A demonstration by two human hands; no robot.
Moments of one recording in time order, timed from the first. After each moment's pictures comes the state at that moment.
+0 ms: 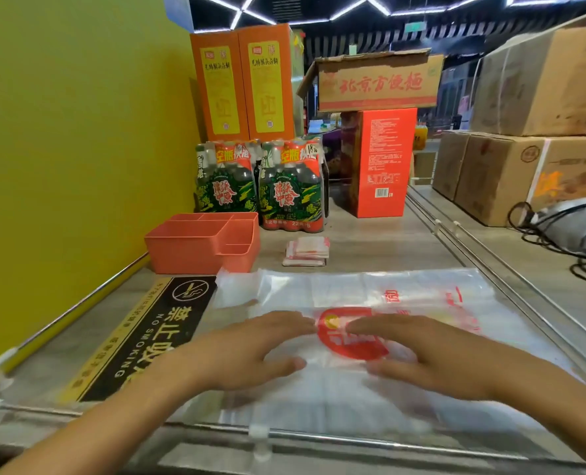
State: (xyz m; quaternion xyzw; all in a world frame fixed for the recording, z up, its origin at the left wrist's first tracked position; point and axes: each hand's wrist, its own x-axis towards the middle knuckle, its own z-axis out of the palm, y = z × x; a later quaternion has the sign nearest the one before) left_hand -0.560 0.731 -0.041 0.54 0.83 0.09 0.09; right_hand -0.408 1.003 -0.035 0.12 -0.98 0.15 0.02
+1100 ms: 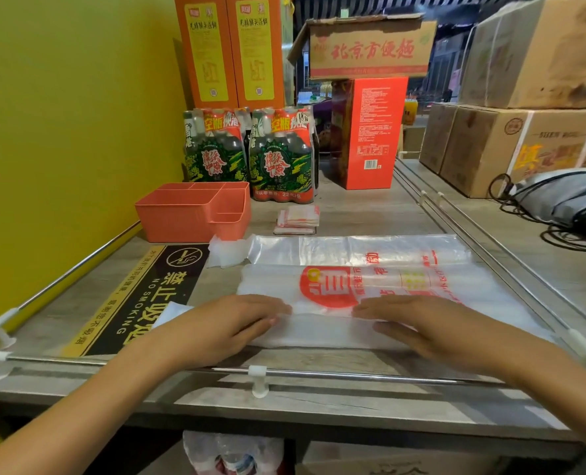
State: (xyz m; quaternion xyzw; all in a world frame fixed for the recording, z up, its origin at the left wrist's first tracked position) left_hand -0.541 0.698 -0.055 0.56 0.82 0.14 0.05; right_hand -0.373 0.998 -0.051 0.11 -0.99 0.11 0.04
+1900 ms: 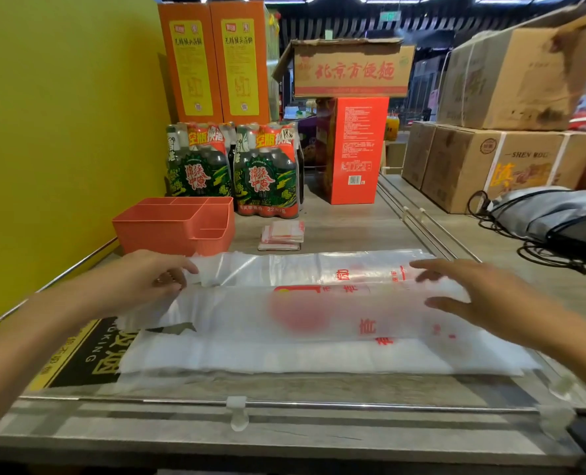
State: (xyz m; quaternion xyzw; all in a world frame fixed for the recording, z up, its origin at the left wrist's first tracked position) left_hand -0.621 0.656 0.007 0.41 0.91 0.09 0.00; right_hand -0.351 1.070 -0.011 -0.06 -0.99 0.04 0.14
